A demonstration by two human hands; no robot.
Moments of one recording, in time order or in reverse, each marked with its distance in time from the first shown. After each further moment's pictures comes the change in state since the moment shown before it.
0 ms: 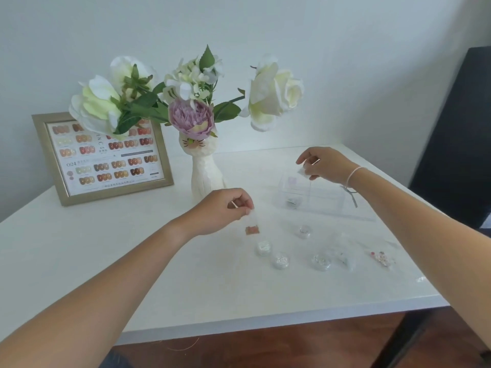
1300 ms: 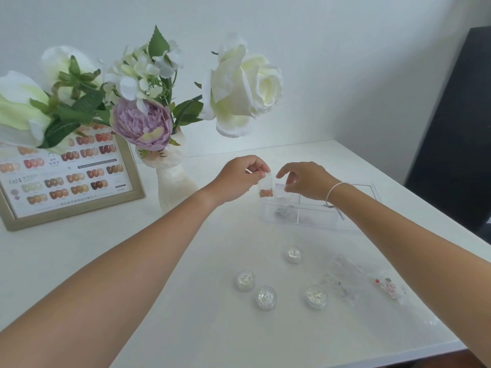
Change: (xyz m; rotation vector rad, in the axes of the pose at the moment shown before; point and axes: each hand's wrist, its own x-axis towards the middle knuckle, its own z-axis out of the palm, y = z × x) left_hand 0.135 0.012 0.022 -0.057 0.118 0.029; right_hand 0.043 0.039 0.024 -0.287 -0.048 -0.076
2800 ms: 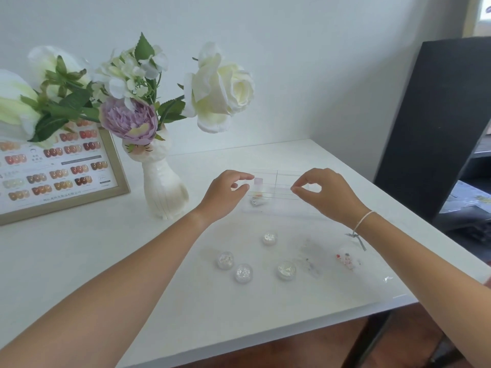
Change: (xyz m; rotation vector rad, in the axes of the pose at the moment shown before) left_hand -0.039 -0.011 0.033 0.083 0.095 0.012; right_hand -0.107 0.010 -0.024 0.111 0.297 -0.037
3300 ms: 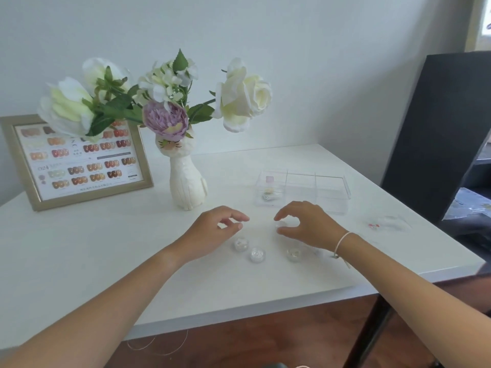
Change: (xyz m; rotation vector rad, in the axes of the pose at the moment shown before) left_hand -0.113 -0.003 -0.039 -0.080 -0.159 -0.011; right_hand -0.046 -0.030 0.042 -0.130 -0.304 -0.067
